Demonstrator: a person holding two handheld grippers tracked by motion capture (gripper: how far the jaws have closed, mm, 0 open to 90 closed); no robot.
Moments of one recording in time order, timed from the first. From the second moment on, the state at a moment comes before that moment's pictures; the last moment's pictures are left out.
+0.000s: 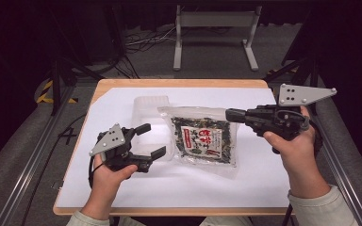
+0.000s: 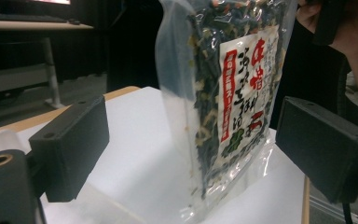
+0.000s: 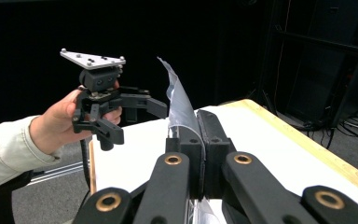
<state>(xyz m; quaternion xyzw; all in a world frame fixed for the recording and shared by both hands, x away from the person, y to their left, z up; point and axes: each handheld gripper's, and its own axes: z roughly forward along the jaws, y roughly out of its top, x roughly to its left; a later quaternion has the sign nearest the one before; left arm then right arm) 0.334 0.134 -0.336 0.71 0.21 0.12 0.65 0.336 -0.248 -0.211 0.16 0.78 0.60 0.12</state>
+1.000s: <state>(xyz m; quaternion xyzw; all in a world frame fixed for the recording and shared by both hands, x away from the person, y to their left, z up) 0.364 0.072 -0.339 0.73 0.17 0.07 0.66 0.324 -0.262 -0.217 0.16 0.76 0.61 0.11</state>
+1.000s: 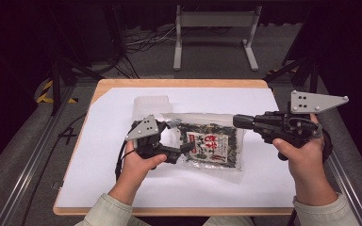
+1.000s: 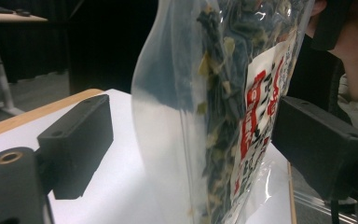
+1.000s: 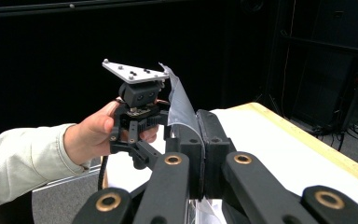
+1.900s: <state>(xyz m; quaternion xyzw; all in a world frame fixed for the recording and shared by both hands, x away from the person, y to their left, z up) 0.365 0.056 -0.339 0.70 0.10 0.01 0.71 0.321 -0.270 -0.222 0.17 0.75 0.63 0.11</state>
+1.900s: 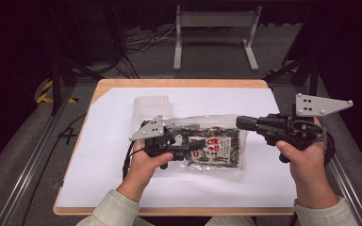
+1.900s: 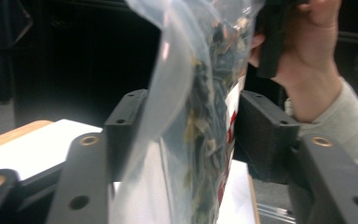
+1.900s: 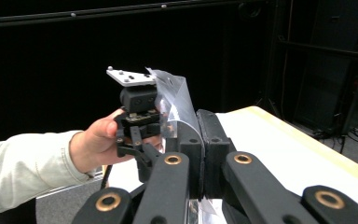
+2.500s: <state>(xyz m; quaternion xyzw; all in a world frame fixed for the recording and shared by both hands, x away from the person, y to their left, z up) 0.361 0.059 -0.335 0.71 0.10 -0.03 0.70 0.326 -0.270 -0.226 0.17 0.77 0.60 0.14</state>
